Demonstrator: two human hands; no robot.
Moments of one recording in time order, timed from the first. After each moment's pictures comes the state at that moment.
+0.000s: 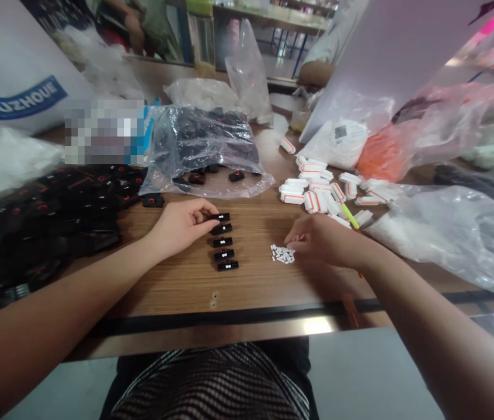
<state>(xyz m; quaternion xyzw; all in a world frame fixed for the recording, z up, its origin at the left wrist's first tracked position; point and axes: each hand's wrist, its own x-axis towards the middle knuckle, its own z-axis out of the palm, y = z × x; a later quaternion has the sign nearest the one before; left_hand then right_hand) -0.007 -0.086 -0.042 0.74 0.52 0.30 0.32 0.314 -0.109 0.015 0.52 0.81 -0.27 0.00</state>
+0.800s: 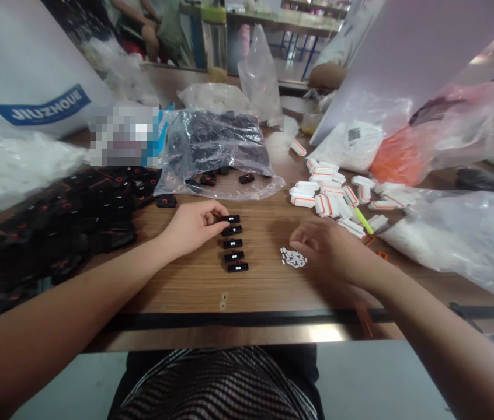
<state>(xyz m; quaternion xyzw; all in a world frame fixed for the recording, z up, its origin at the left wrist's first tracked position) -0.006 -0.087 -0.042 0.74 0.51 0.30 0.32 0.295 -0.123 0.014 0.50 0.84 -0.19 -0.09</state>
